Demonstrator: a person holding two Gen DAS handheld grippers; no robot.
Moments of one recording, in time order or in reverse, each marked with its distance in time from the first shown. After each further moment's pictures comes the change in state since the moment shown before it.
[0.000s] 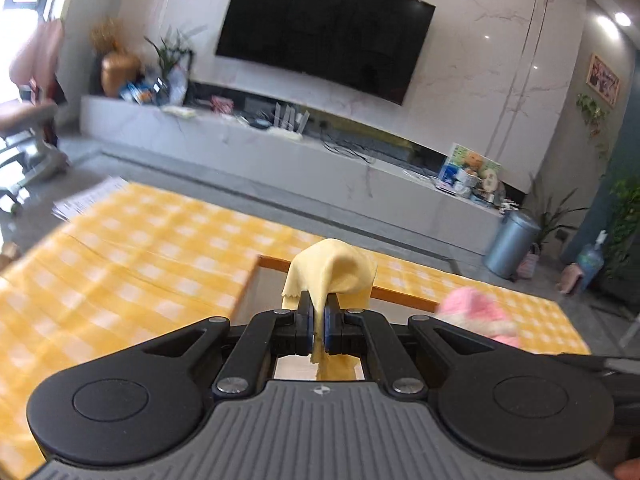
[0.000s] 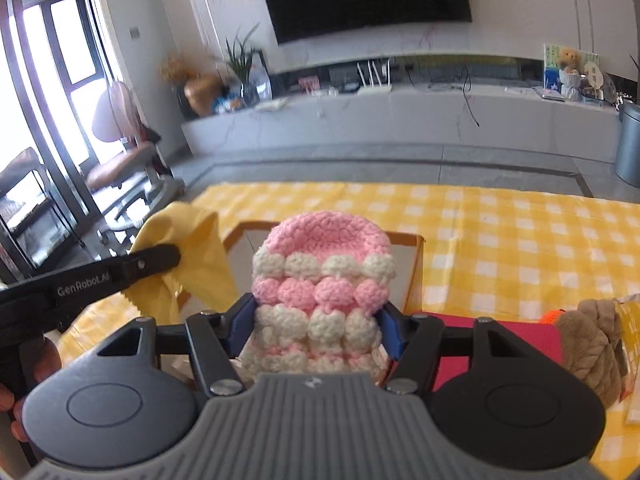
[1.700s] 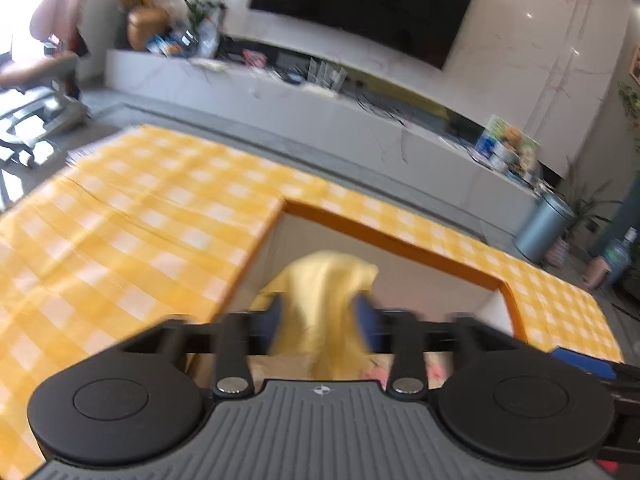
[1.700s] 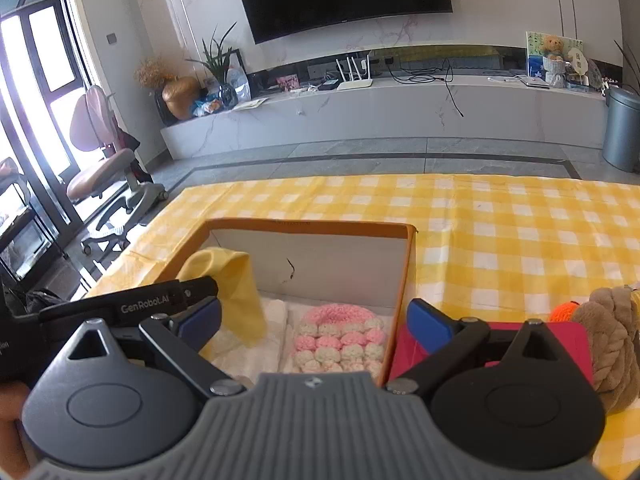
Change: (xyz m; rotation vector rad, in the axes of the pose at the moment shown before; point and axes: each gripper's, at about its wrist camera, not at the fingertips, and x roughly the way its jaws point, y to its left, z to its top) left arm 0.041 0.009 -0.014 -0.059 0.083 0.157; right arm 0.035 -0.011 -0.010 0.065 -0.031 -0.031
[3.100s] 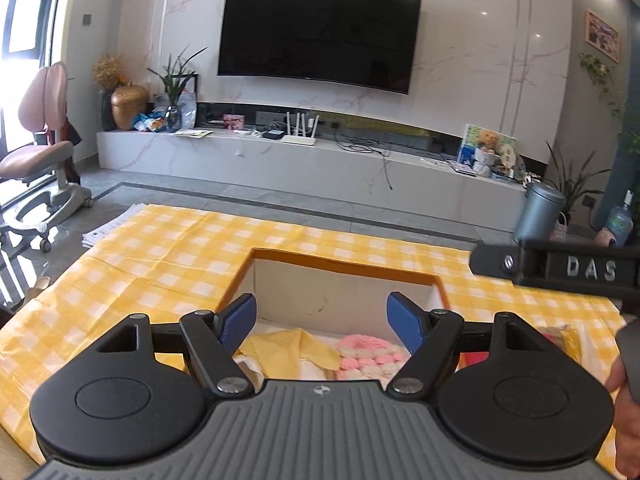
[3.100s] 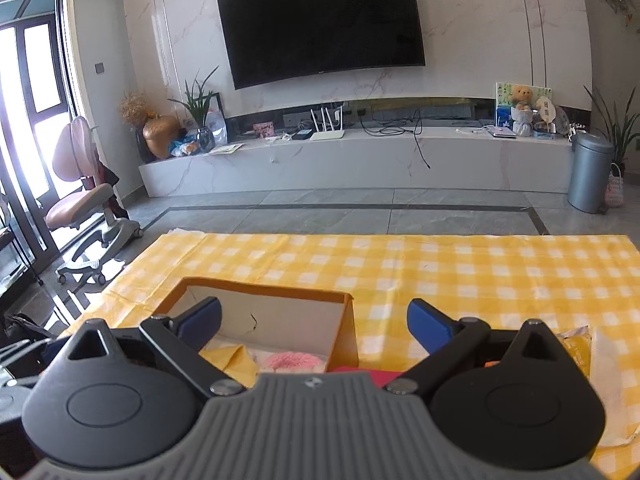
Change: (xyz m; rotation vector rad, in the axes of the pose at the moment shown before) left arm -0.080 -0.046 -0.007 0.213 -0.118 -0.009; right arm -0.064 -0.016 0.019 -0.031 -0.148 -0.092
